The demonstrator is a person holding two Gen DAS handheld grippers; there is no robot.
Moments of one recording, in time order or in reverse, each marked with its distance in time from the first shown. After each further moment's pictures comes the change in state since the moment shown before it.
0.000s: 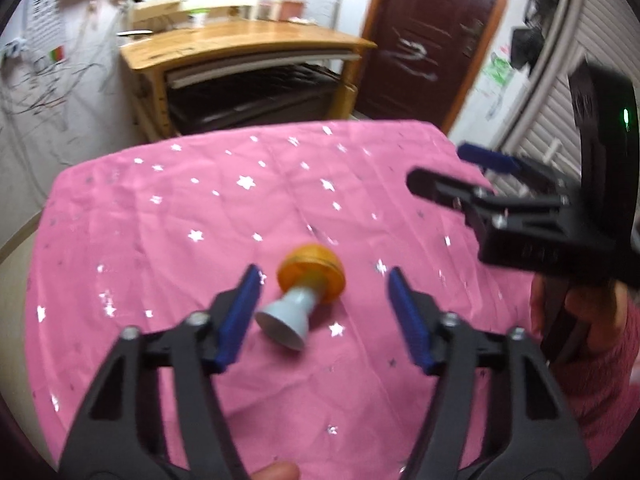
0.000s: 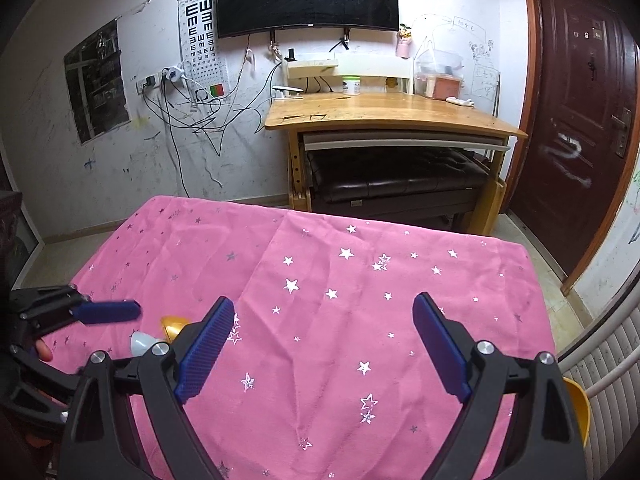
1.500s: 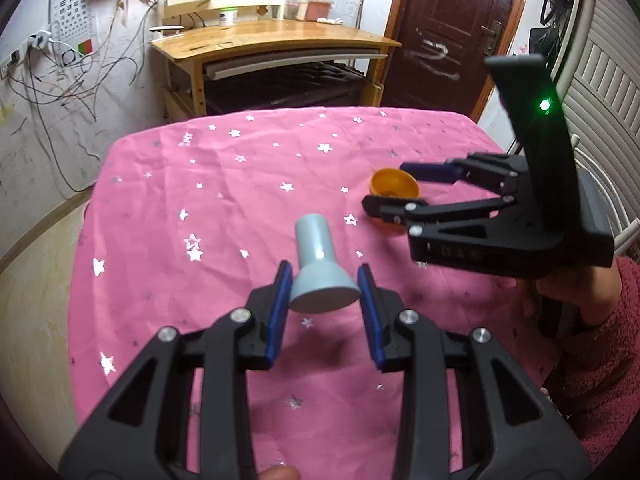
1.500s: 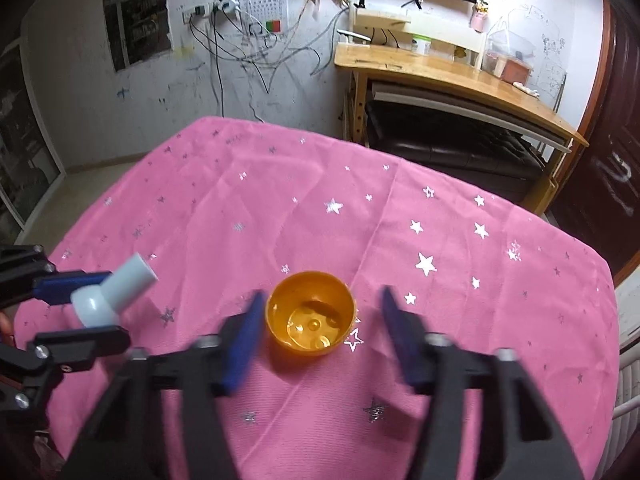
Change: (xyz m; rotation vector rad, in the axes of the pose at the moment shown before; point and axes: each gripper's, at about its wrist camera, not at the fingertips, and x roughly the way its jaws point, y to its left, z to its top) left arm -0.036 0.054 -0.042 -0.030 -0.020 0.096; right arm 0.071 0.087 -0.008 -0.172 0.194 0.094
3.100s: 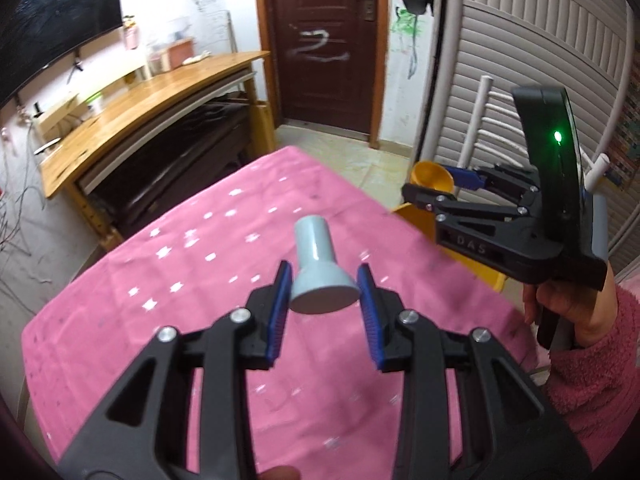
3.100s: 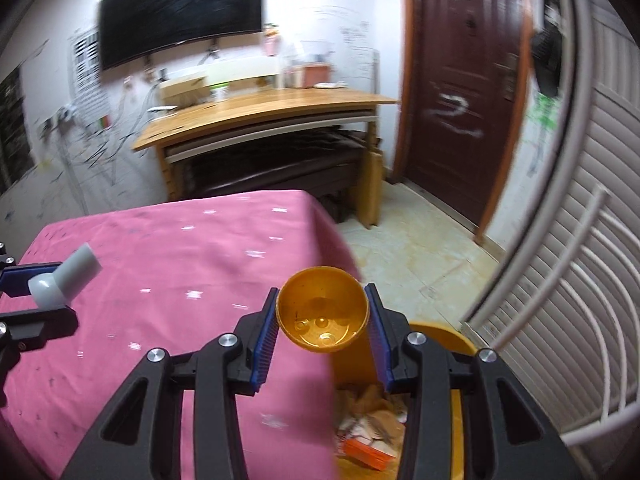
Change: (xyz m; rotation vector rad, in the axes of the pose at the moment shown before) left arm 0.062 -0.254 0.094 0.394 -0.005 -0.142; right arm -0.154 -0.248 -0.154 0.438 -0.193 -0.393
